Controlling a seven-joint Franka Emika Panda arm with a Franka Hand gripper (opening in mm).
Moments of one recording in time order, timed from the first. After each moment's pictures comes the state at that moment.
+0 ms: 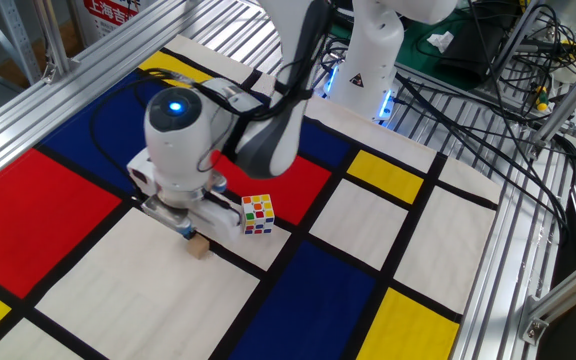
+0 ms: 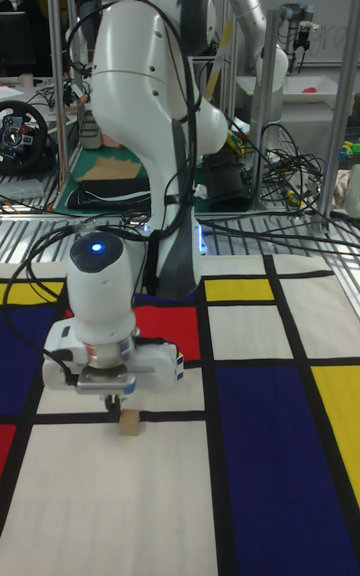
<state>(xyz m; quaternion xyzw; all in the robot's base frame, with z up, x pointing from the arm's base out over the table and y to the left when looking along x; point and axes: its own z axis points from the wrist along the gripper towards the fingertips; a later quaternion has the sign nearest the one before) 0.559 -0.100 0.068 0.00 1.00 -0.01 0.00</state>
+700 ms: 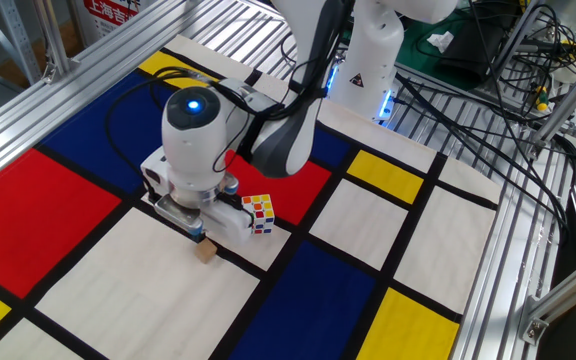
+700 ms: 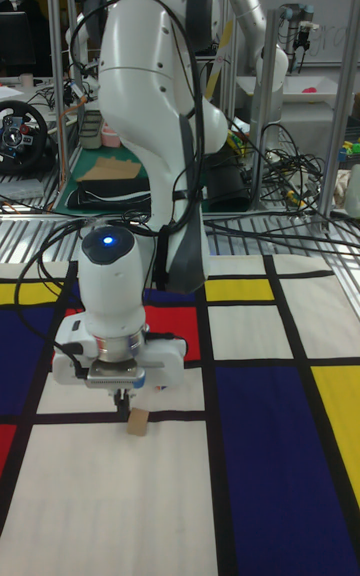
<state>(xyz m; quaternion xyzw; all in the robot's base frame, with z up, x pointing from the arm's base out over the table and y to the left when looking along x) 0.554 -0.079 0.073 0.00 1.00 0.00 0.01</state>
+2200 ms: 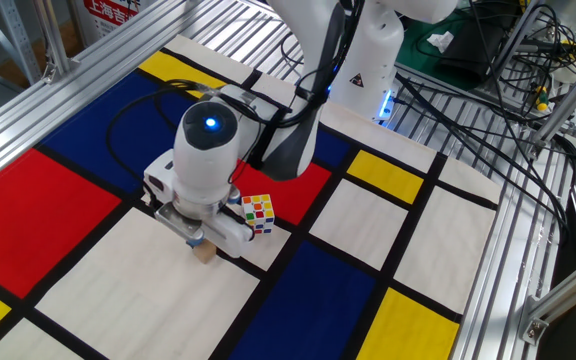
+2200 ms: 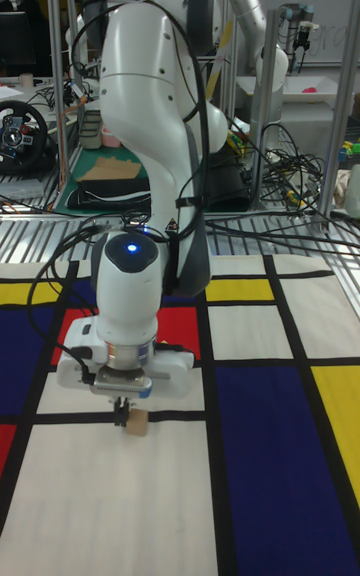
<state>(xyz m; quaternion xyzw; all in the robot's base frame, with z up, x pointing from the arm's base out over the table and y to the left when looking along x) 0.566 -0.078 0.070 0.01 1.00 -0.06 0.02</state>
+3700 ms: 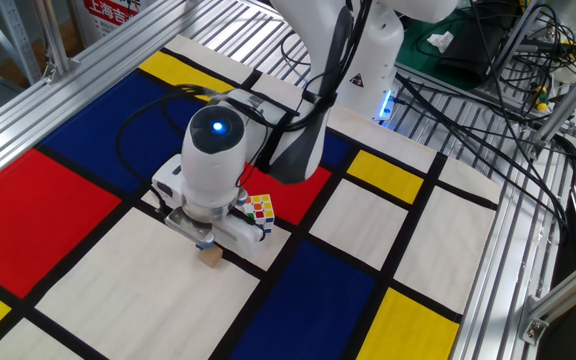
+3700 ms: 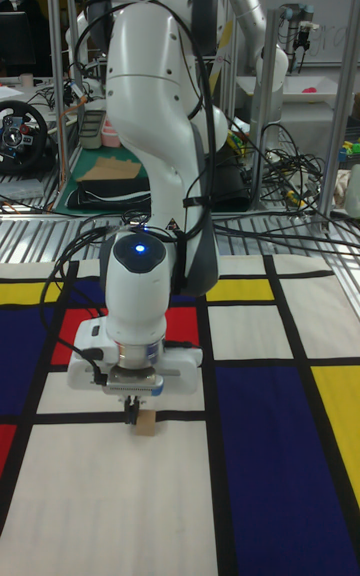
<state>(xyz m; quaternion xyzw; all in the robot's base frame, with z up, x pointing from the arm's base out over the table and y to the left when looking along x) 0.560 -0.062 0.065 -0.01 1.00 -0.05 0.01</state>
